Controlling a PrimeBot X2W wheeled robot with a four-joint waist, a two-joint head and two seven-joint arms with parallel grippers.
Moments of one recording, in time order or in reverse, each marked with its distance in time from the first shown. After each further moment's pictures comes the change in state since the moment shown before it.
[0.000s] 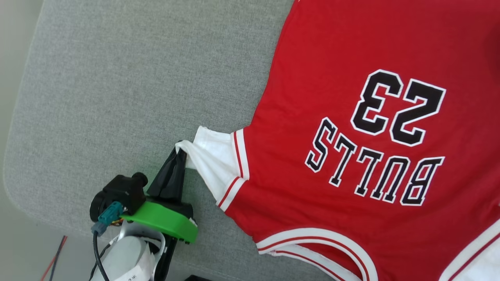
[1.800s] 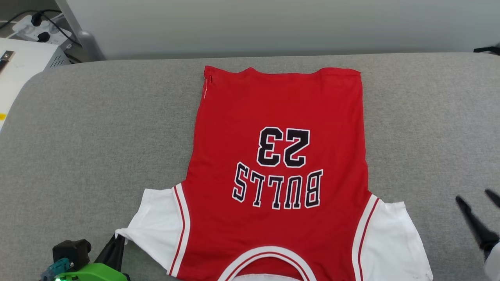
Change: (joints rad) left arm 0.199 0.278 -0.097 0.208 -0.334 0.065 0.007; right arm 1.219 0.065 -0.288 -0.548 -0.126 0.001 -0.846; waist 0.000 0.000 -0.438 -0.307
